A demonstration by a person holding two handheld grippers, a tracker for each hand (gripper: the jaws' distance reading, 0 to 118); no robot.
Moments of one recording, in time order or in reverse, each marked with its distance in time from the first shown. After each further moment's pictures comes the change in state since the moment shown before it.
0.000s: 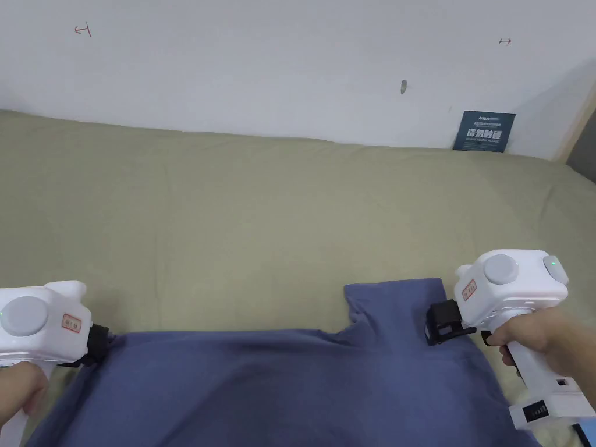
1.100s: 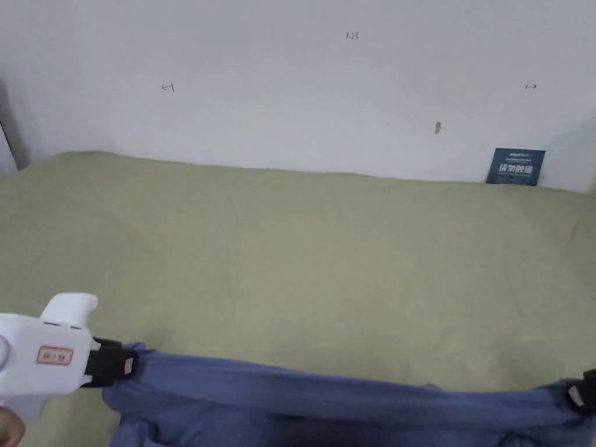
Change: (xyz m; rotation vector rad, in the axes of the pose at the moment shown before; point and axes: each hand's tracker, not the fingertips) left arm -0.055 -0.131 0.176 0.160 -0.176 -0.101; right arm -0.012 -0.240 0.206 0.267 0.136 0.088
